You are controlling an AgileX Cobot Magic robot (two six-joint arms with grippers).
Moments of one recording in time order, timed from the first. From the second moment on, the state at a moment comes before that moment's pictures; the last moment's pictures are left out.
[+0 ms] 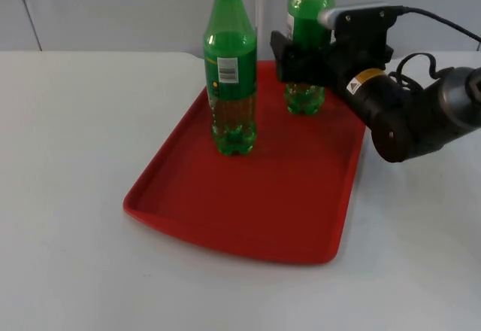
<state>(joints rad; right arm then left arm) 0.43 2.57 -1.56 0.01 -0.98 0.03 -0.34 0.00 -0.50 -0.03 1.08 0.08</state>
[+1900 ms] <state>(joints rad) 0.43 1.62 -1.18 -0.07 0.66 0.10 -0.34 0.00 -0.50 -0.03 1.08 0.08</state>
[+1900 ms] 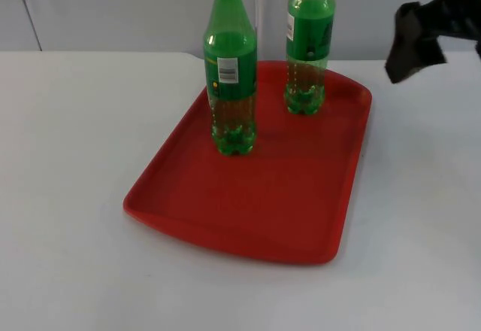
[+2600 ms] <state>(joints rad) 0.43 0.97 -0.82 -0.01 0.76 0.09 -0.34 0.00 -0.50 -0.03 1.08 0.08</state>
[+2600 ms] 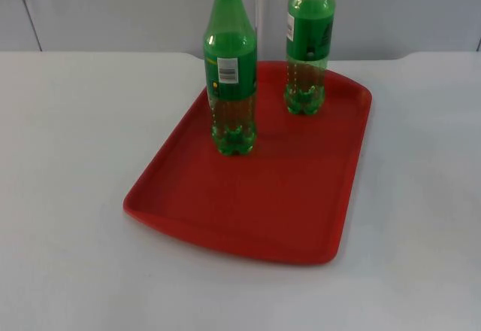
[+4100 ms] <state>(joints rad) 0.43 0.00 -0.63 -0.02 1.08 0.03 -0.34 0.00 -0.50 -0.03 1.08 0.08</state>
